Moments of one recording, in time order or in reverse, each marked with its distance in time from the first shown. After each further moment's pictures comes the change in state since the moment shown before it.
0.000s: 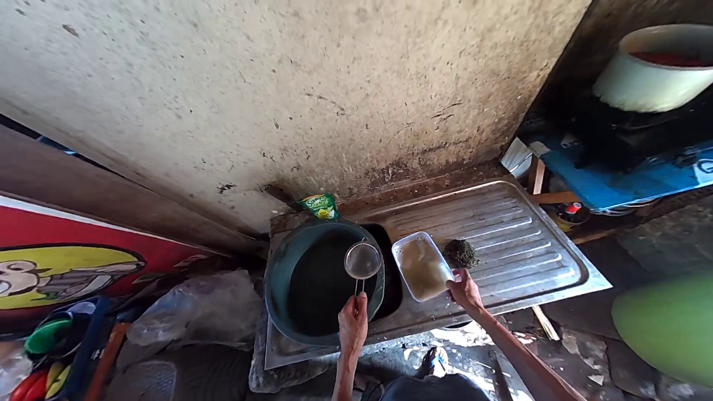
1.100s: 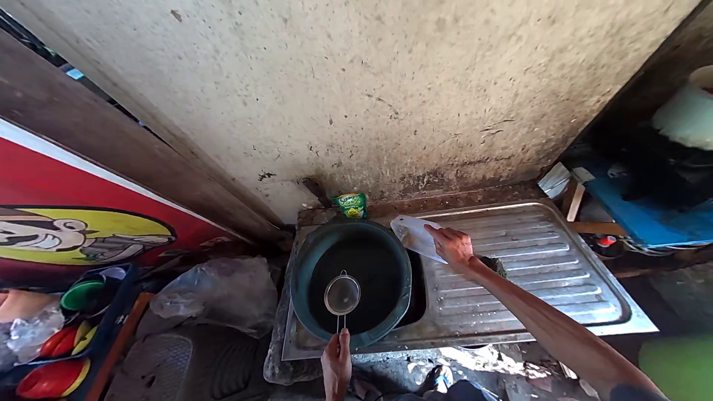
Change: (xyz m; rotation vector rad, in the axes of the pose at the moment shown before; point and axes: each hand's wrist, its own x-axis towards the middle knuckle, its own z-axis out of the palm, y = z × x) left_hand -0.034 -0.091 -0.067 -0.110 0.167 -0.225; right_hand 0.044 -0.161 0.045 -0.598 0.520 -1.435
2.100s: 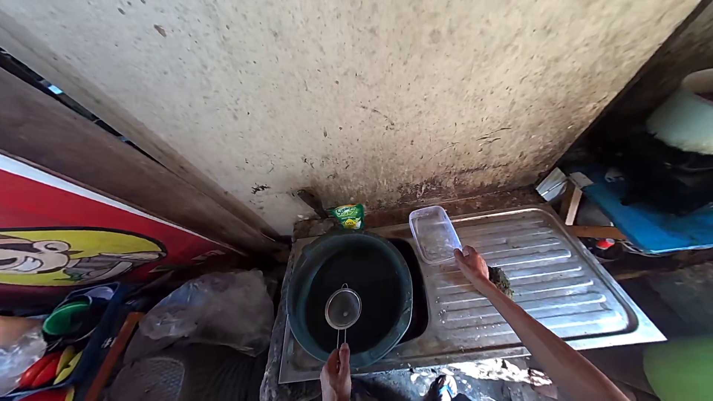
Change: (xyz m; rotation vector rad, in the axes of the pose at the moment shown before) left_hand 0.012 0.003 -0.003 0.077 -0.073 -0.064; right_hand -0.037 0.043 0.008 0.353 -0.553 1.192
